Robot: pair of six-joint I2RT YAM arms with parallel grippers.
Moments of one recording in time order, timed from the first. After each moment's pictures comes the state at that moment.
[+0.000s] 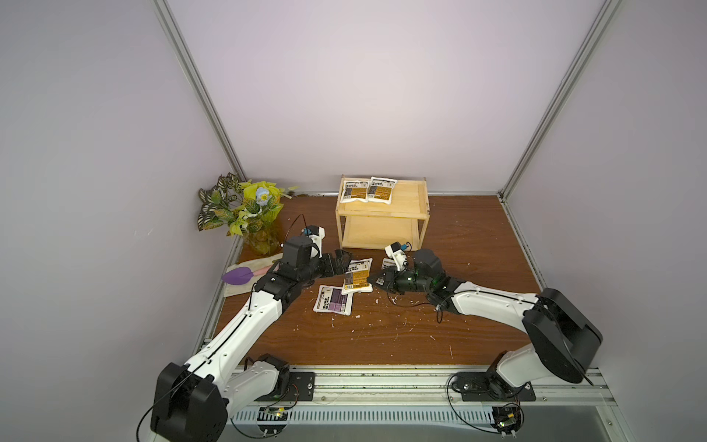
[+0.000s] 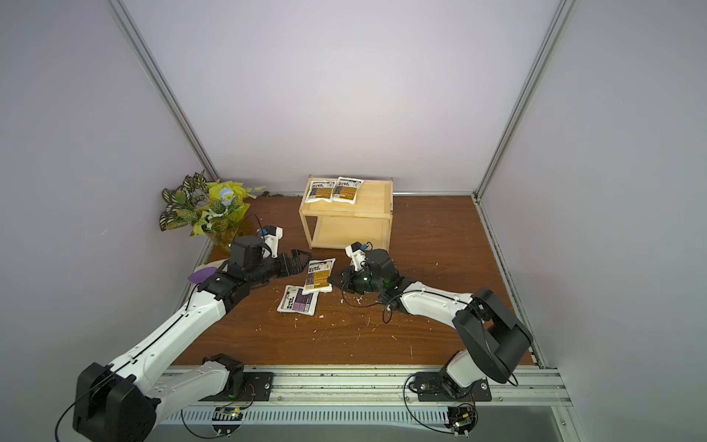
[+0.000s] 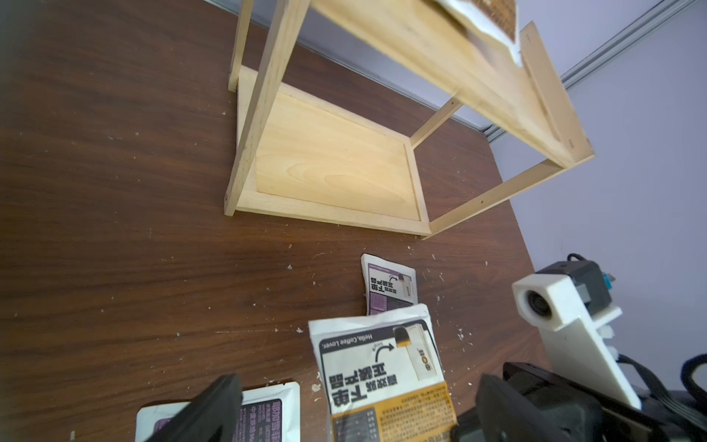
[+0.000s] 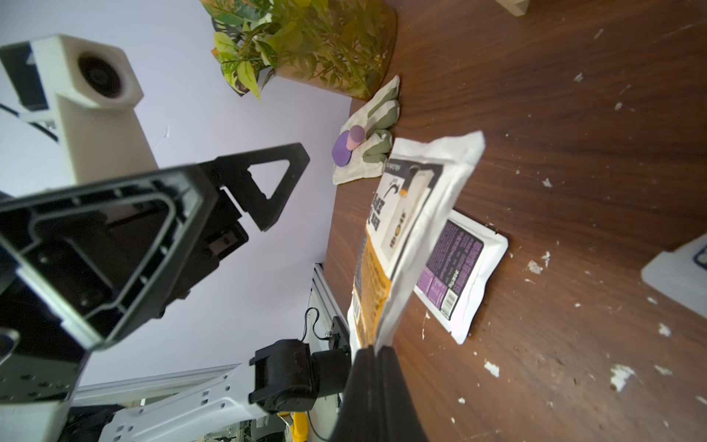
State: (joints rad) left arm -0.36 1.07 0.81 -0.29 0.28 -0.52; right arm 0.76 1.46 0.74 0.34 -0.53 1.04
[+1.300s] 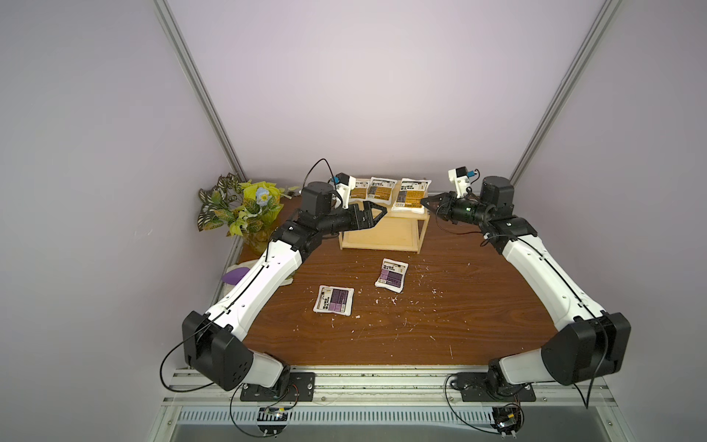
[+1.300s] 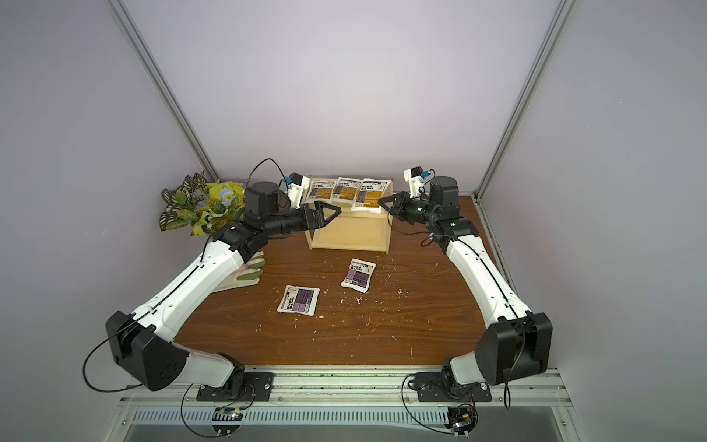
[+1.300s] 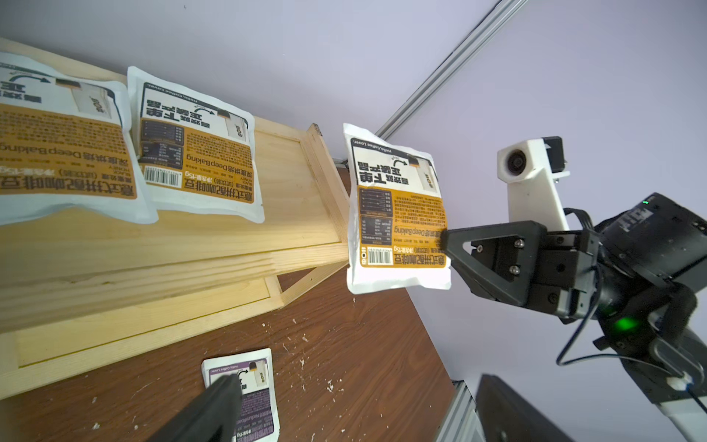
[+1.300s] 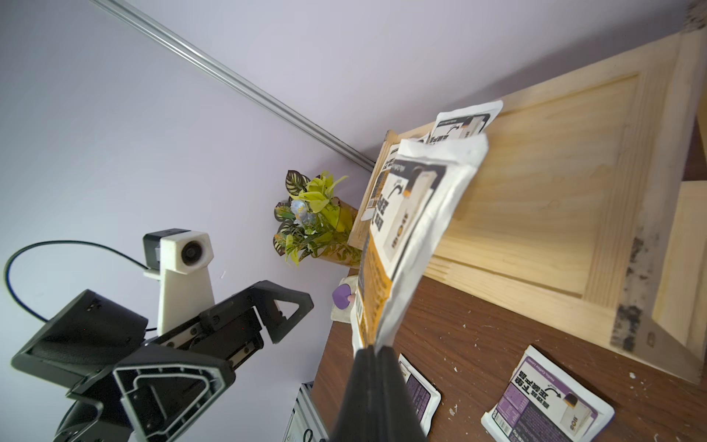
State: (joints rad) left arm -0.44 1.46 1.42 -0.32 0.49 -0.58; right arm 0.22 1.47 1.41 -0.26 -0.68 0.75
